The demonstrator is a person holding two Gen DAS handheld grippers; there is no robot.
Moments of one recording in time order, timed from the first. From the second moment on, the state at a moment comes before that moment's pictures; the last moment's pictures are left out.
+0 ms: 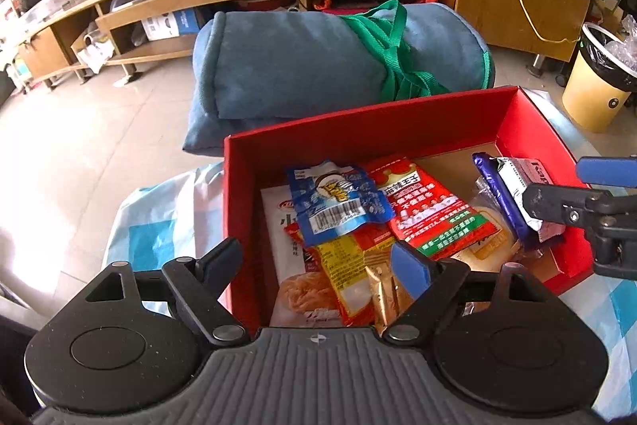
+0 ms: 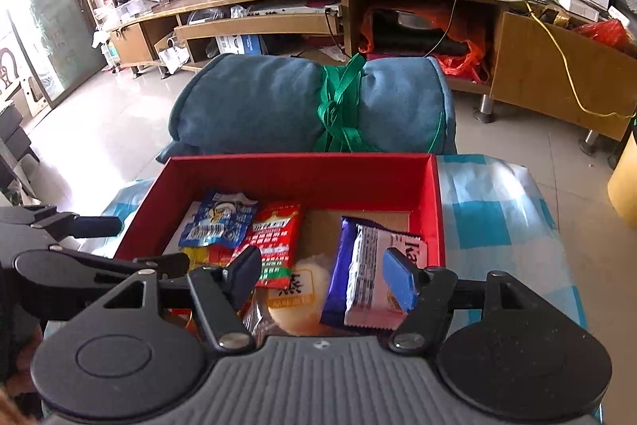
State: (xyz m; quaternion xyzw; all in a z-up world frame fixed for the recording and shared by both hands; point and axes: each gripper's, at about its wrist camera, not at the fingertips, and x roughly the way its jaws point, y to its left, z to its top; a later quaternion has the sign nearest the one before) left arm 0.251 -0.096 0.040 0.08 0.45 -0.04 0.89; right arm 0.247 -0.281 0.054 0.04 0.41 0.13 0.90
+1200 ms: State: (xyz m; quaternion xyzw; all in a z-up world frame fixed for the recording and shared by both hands) left arm 0.199 0.037 -0.007 -0.01 0.54 0.06 0.84; right arm 0.149 -0.287 0.018 0.05 0.49 0.13 0.86
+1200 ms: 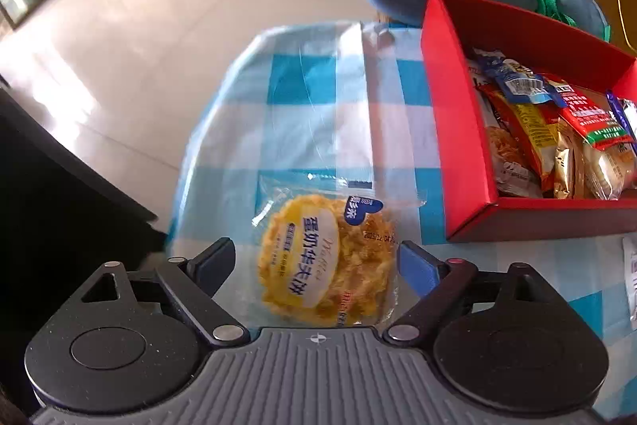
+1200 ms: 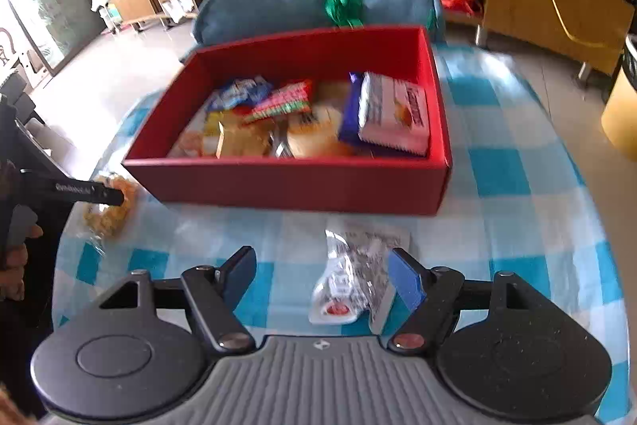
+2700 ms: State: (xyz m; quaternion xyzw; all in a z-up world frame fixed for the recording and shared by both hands) left arm 0.151 -0.033 -0.031 0.04 0.58 -0.05 0.81; right arm 0.165 -0.268 -0.028 -0.03 0.53 0.11 0.84
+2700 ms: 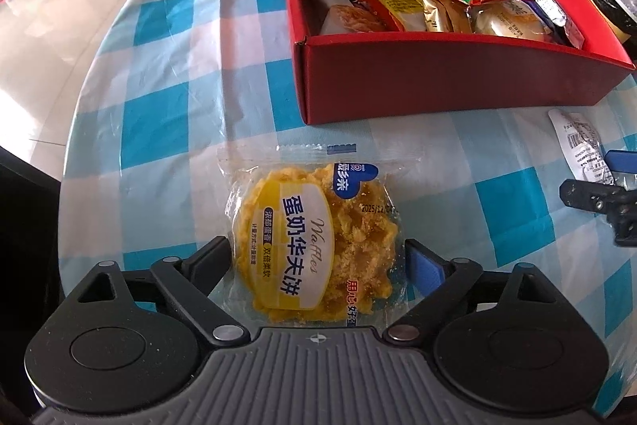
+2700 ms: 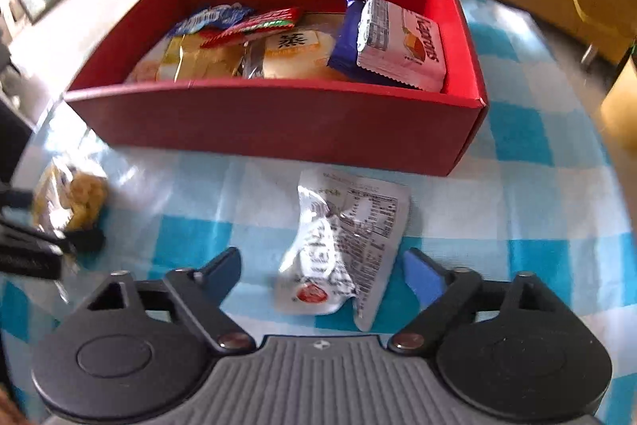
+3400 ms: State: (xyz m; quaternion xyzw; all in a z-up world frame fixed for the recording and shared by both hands) left arm 0.126 -0.065 -0.019 0.06 0.57 -0.12 0.81; right arm 0.097 -0.253 0.013 0.00 0.49 0.16 0.86
